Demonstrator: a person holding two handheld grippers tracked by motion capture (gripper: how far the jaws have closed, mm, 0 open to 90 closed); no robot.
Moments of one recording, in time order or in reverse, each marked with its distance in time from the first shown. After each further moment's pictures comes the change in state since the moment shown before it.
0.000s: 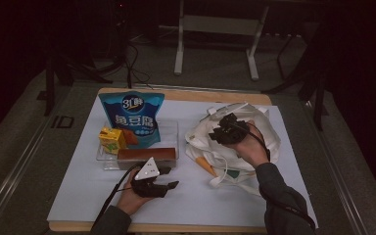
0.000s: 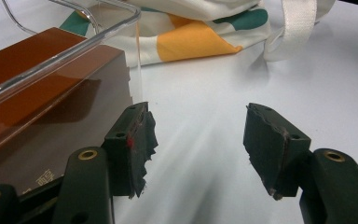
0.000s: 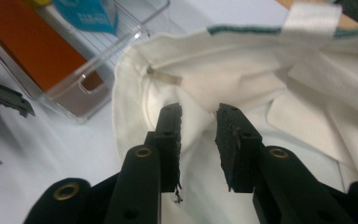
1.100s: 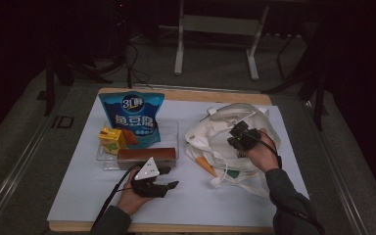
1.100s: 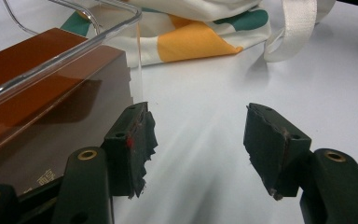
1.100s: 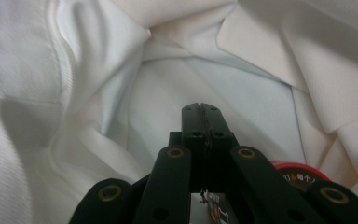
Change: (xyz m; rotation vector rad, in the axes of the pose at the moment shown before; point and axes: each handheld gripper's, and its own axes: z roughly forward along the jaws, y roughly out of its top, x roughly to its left) left arm 0.000 0.000 0.000 -0.003 0.001 -0.004; right arm -0.025 -0.042 0.007 0.139 -0.141 0.013
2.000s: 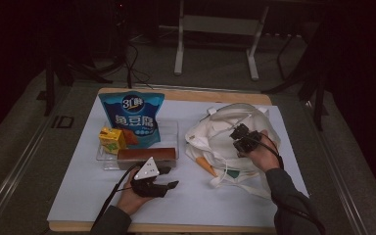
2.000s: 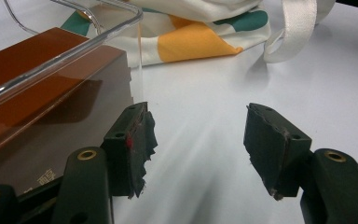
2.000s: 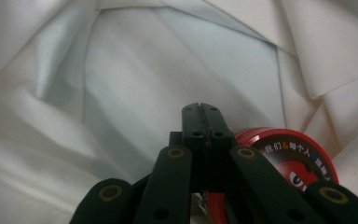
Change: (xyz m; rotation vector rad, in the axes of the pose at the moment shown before) left arm 0.001 0.000 0.000 -0.001 -0.003 -0.005; right arm -0.007 -0.009 0.017 0.136 -0.089 -0.024
